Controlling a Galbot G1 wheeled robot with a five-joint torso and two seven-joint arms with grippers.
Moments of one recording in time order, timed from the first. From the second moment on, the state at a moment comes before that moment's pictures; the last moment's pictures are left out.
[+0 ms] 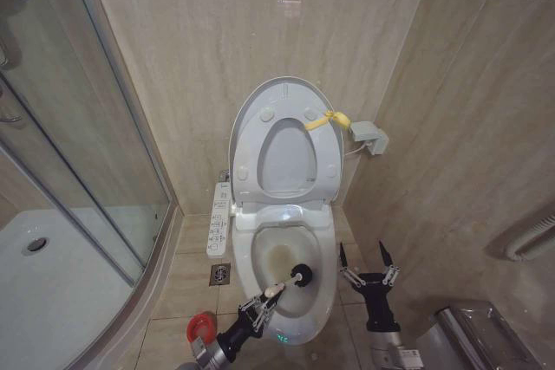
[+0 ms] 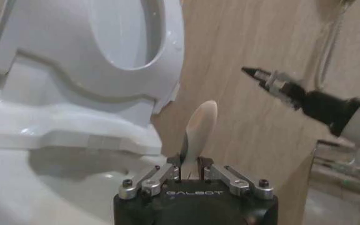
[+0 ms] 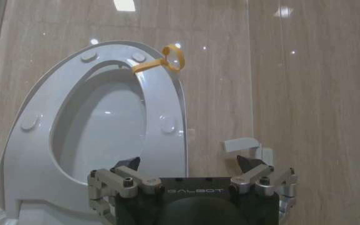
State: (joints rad) left arm 1.17 -1.15 0.08 -1.33 -0.63 -0.58 0.58; right arm -1.56 1.38 0.47 1.82 0.06 0.66 0.16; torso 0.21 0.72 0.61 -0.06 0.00
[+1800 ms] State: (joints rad) left arm 1.18 -1.18 -0.05 -1.59 -0.65 -0.56 0.48; right arm -1.59 1.39 0.48 1.85 0.04 0.66 0.16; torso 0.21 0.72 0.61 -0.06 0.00
